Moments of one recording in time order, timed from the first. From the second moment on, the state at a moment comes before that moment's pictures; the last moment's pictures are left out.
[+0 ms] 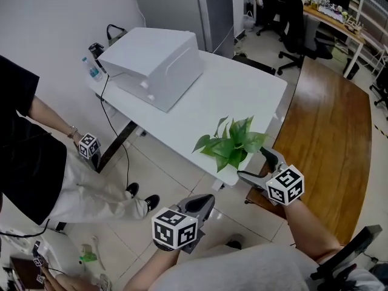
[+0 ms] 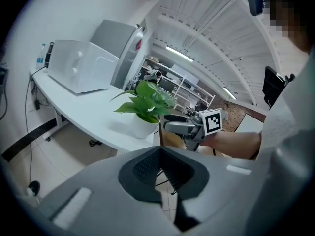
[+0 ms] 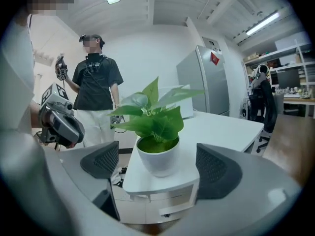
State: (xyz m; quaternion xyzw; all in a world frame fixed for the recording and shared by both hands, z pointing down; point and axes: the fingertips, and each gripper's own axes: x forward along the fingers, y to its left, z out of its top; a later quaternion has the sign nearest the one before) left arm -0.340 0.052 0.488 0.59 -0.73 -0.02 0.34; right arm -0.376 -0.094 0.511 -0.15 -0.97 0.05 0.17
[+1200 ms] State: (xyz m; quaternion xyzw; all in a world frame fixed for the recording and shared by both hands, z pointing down) left arm 0.078 0.065 0.441 0.82 -0.51 0.01 0.26; right arm 0.094 0.047 0.432 -0.05 -0.99 0.10 0.09
